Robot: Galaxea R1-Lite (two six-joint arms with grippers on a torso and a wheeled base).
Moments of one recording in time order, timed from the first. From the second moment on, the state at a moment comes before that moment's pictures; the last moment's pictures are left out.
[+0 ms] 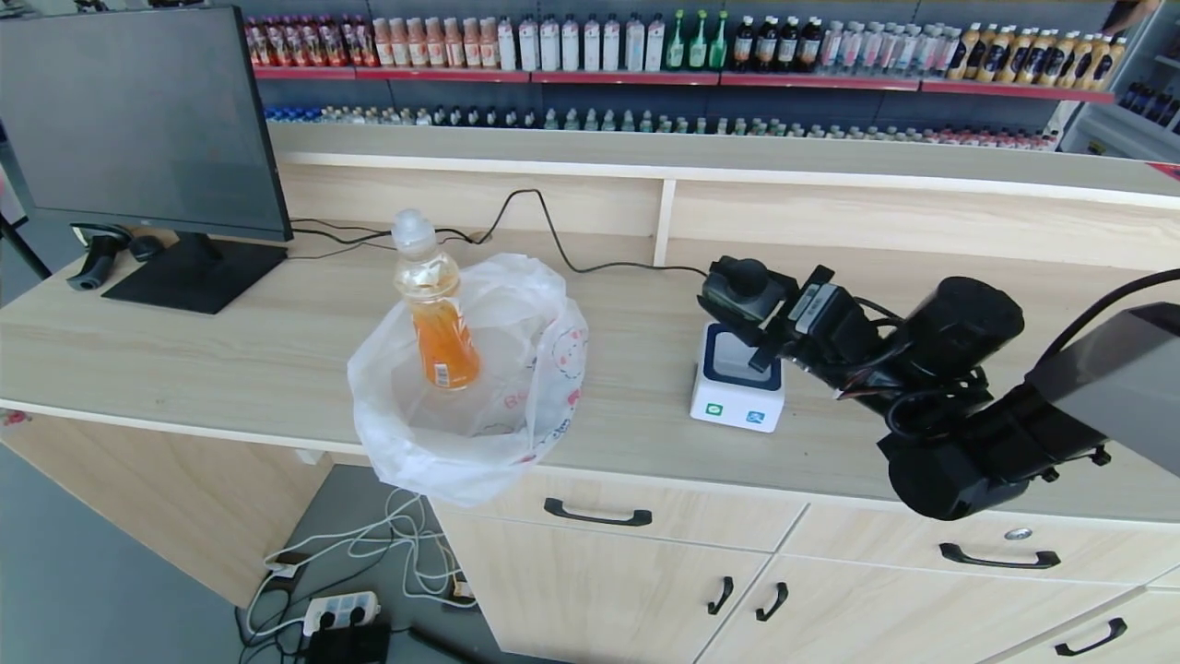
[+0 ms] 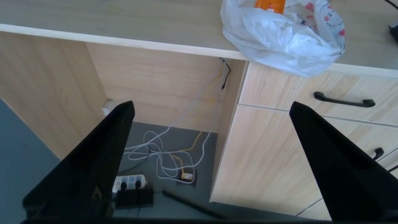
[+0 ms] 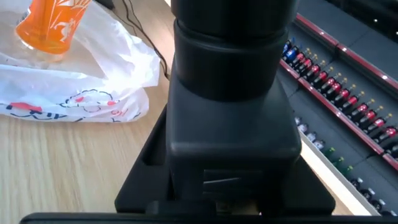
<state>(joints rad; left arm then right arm) 0.00 0.00 0.00 -0.02 0.00 0.04 0.29 2.14 -1.00 -1.57 0.60 -0.71</state>
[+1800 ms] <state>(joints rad) 0.00 0.00 0.00 -0.02 0.00 0.05 0.20 2.21 -1.01 -1.57 0.73 -0.76</state>
